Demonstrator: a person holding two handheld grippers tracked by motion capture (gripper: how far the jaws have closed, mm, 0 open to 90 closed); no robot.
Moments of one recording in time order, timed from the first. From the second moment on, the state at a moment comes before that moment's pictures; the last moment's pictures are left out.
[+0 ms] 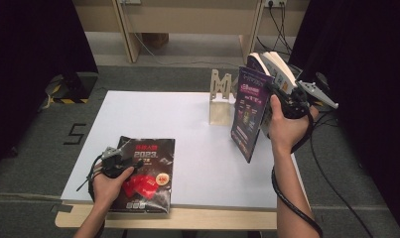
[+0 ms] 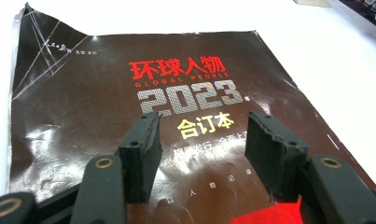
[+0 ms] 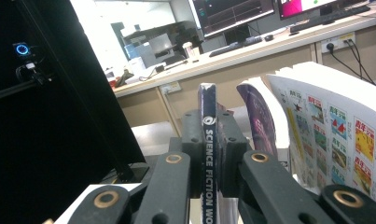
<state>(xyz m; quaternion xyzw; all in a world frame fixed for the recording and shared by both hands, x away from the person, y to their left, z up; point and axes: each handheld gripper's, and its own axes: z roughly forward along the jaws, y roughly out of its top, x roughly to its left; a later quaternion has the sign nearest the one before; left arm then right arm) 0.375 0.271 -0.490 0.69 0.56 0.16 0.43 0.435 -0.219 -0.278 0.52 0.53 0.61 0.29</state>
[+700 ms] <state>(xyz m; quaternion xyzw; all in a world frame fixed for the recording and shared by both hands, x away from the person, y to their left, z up) 0.375 0.272 -0.491 0.69 0.56 0.16 0.43 0.447 -0.214 -0.276 0.51 0.53 0.60 0.31</state>
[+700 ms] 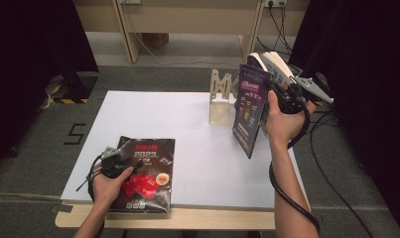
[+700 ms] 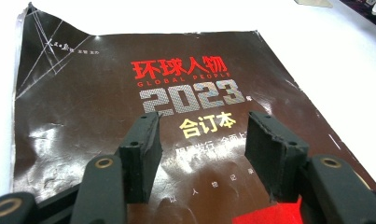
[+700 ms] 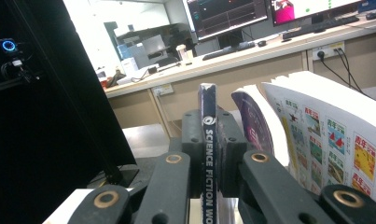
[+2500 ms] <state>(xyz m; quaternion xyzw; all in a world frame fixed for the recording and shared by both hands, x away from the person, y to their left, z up) 0.376 0.277 -0.490 0.68 0.56 0.16 0.43 0.486 -0.197 -0.257 0.51 0.53 0.58 0.35</state>
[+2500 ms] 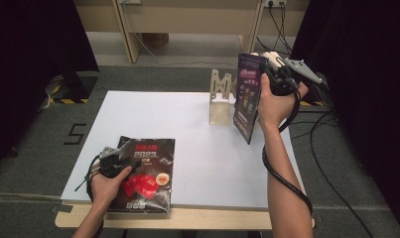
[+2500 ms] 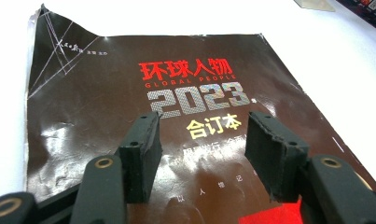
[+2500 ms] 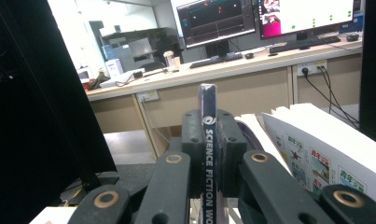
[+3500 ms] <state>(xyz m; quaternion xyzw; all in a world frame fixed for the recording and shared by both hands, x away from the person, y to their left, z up) 0.376 0.279 -0.492 0.68 0.57 0.16 0.43 0.517 -0.188 -0.251 0.52 0.53 0.56 0.37</state>
